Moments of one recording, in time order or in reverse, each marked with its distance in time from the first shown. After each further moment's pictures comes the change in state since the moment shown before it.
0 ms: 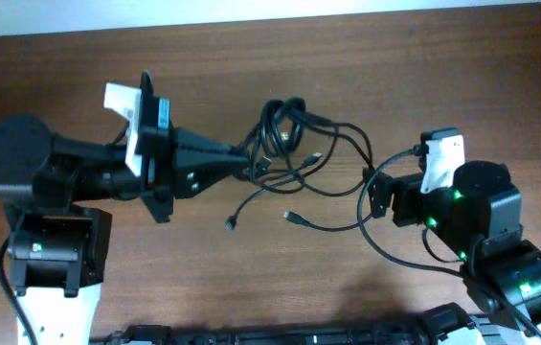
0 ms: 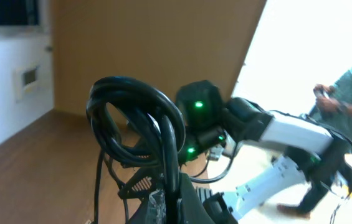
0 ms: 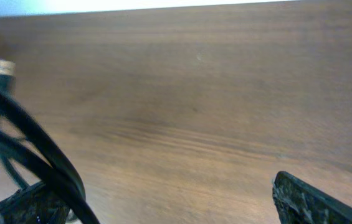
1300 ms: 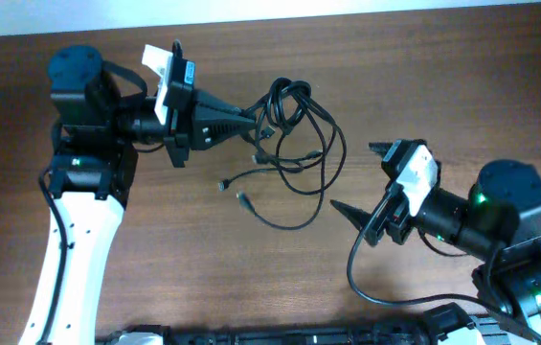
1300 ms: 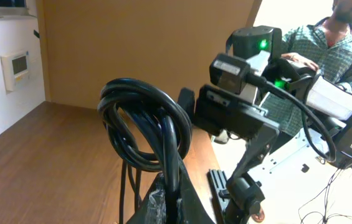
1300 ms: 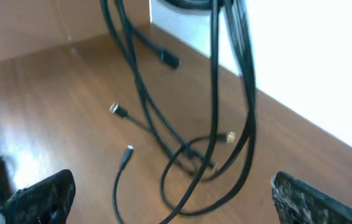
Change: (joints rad) left arm -0.003 0.292 0.002 0.025 0.086 0.256; right arm -0.003 -0.002 0.078 0.158 -0.529 -0.478
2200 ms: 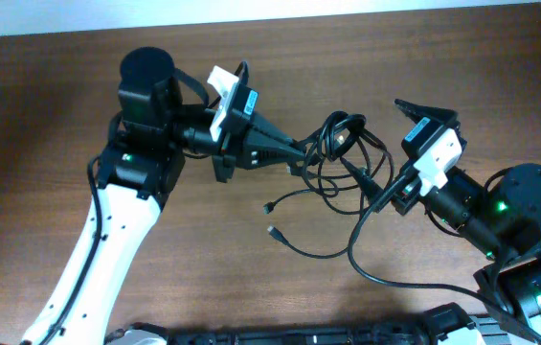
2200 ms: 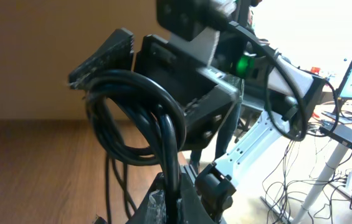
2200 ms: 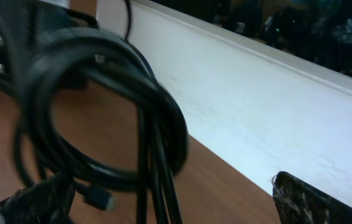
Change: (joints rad) left arm -0.223 0.052 0.001 -0.006 0.011 0.099; right arm 0.000 0.000 0.004 0.247 0.156 -0.018
